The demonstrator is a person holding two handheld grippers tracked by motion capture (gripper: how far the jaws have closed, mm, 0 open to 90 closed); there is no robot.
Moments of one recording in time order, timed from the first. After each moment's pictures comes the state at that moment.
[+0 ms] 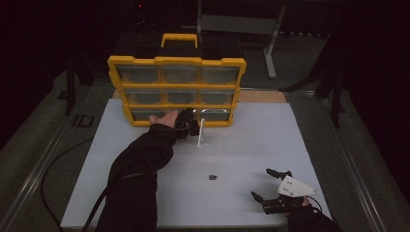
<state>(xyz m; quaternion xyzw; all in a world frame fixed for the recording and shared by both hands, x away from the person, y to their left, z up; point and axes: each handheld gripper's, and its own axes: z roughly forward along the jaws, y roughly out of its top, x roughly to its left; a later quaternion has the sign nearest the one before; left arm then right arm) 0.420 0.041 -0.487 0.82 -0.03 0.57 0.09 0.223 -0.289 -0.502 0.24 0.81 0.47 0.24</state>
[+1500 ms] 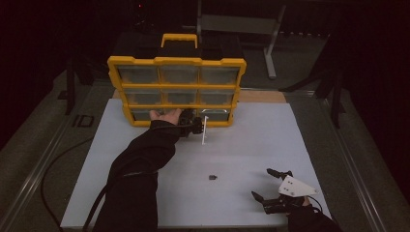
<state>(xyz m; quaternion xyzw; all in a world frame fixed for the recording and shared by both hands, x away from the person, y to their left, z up) 0.422 0.033 -0.469 0.84 -0.04 0.53 0.04 0.223 -0.290 -0.501 0.25 0.81 0.48 0.24</state>
